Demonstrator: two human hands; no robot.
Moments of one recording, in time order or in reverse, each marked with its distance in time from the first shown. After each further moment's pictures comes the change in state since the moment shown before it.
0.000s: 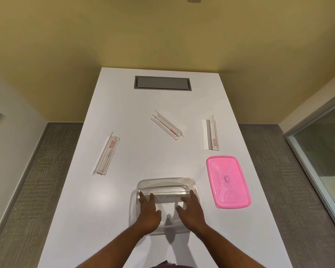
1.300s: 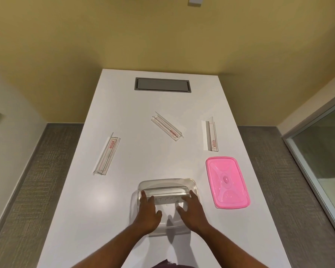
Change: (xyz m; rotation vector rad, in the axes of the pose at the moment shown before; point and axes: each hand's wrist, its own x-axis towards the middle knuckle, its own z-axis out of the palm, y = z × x) left_hand 0.006 -0.011 0.001 0.101 0.104 0.146; right_hand -0.003 0.005 -0.006 -0.059 0.000 -0.085
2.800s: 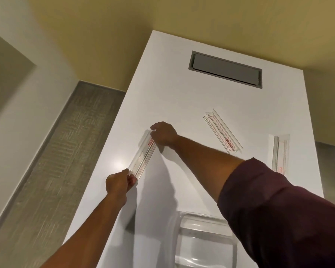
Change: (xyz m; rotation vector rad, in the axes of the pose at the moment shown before) left_hand 0.133 -0.156 -0.175 -1.379 0.632 -0.791; right_hand 0.279 -0.346 0.070 -0.201 -0.346 -0.297
